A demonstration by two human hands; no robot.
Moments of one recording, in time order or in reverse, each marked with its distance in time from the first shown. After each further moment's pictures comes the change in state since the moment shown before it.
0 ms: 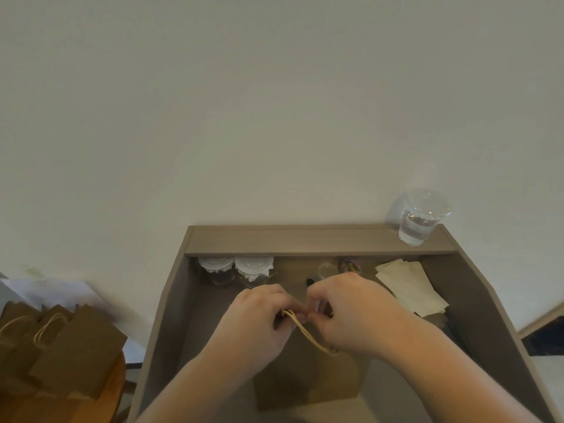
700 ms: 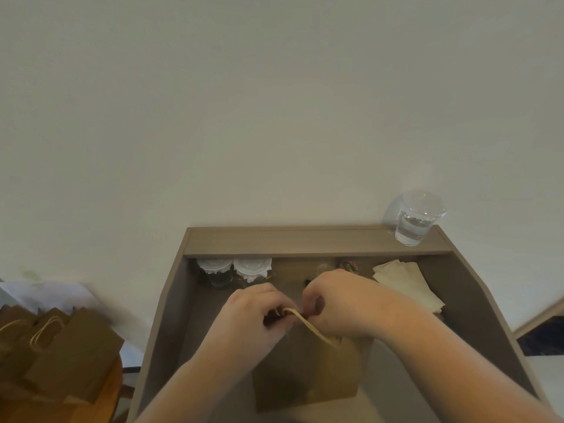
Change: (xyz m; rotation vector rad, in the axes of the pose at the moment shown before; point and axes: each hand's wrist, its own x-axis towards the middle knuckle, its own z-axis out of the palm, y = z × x) left_hand -0.006 -0.005 -0.004 -0.085 0.069 0.005; right_hand 0.021 0.002 -0.004 0.019 -0.189 0.019
